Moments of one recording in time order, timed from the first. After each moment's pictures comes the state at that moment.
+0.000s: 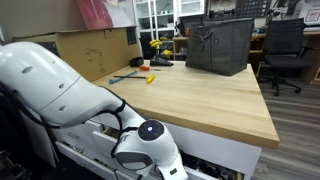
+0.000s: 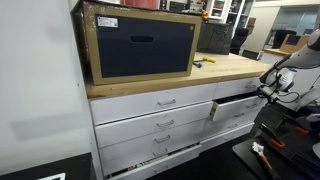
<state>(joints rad) -0.82 1.23 -0.01 -1.42 0.38 2.95 0.39</state>
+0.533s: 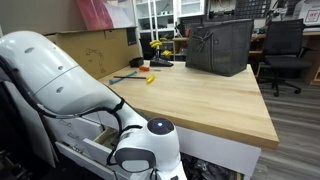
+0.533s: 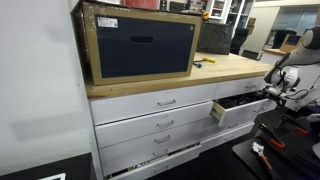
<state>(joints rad) -0.69 1.18 -0.24 -1.46 0.38 2.68 0.46</state>
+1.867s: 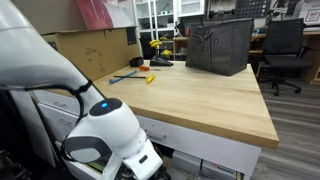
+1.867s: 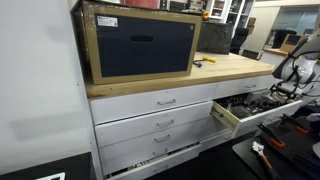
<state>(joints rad) -0.74 0.79 -0.12 -2.02 0.32 3.12 0.14</state>
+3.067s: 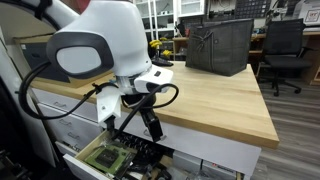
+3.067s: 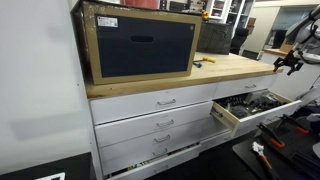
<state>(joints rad) -0.74 0.41 -0.11 -1.97 0.22 2.51 -0.33</state>
